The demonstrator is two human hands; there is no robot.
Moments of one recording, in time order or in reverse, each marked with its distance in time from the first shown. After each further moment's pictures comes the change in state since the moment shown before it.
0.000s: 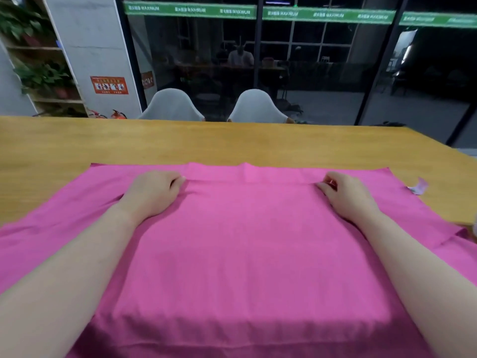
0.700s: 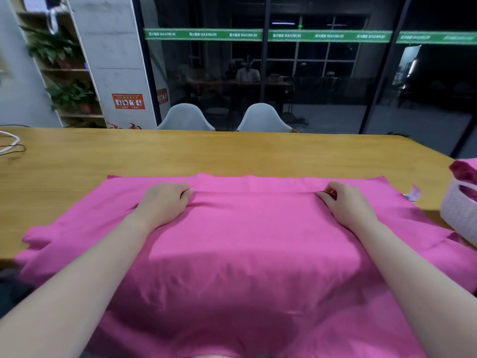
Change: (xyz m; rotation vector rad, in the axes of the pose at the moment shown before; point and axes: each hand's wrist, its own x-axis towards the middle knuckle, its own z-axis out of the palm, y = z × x) left_hand -0.077 0.016 -0.035 -0.026 -0.050 -0.067; right_hand -0.067 -0.009 -0.020 0.046 0.033 0.003
